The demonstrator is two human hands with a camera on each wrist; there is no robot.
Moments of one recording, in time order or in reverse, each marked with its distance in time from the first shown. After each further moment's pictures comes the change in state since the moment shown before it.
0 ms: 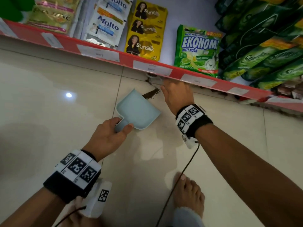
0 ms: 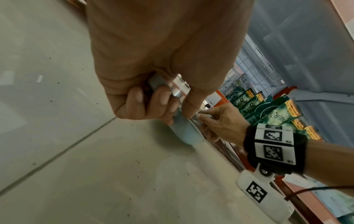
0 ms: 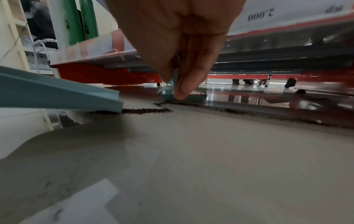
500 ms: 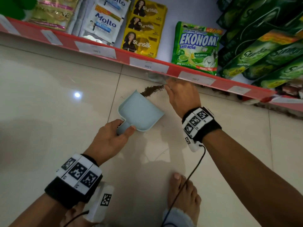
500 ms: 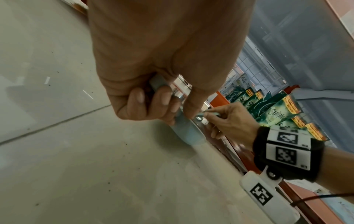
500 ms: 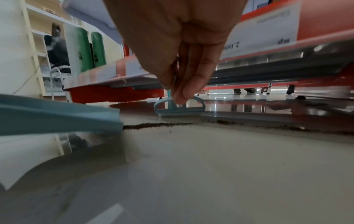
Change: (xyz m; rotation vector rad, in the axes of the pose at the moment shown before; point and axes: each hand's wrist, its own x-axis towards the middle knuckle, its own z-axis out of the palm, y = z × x) left_hand -0.016 0.007 0.025 -0.016 0.057 -0.028; right_hand -0.016 0.024 -0.006 0.094 0.041 -0.063
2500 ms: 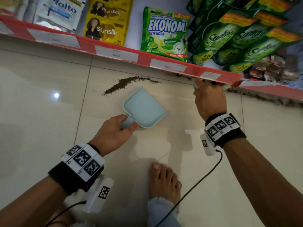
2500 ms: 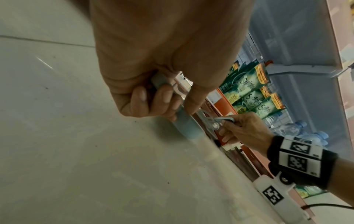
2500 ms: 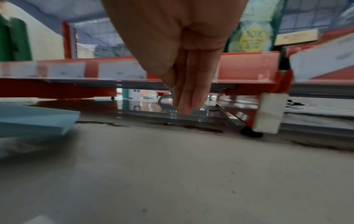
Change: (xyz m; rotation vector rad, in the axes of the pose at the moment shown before) left_hand 0.007 0.037 0.057 0.018 -0.177 0.086; right_hand -0.084 0.107 -0.023 -0.089 0.067 0.292
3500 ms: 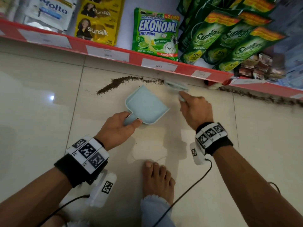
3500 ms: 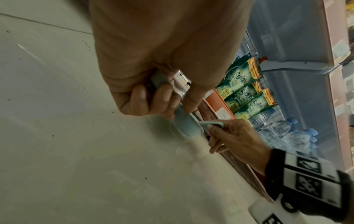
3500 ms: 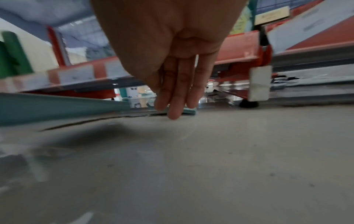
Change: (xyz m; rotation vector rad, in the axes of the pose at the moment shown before) left_hand 0.006 0.019 0.018 0.036 -0.002 0.058; right_hand -0.032 0.007 0.023 0.112 -0.094 0.019
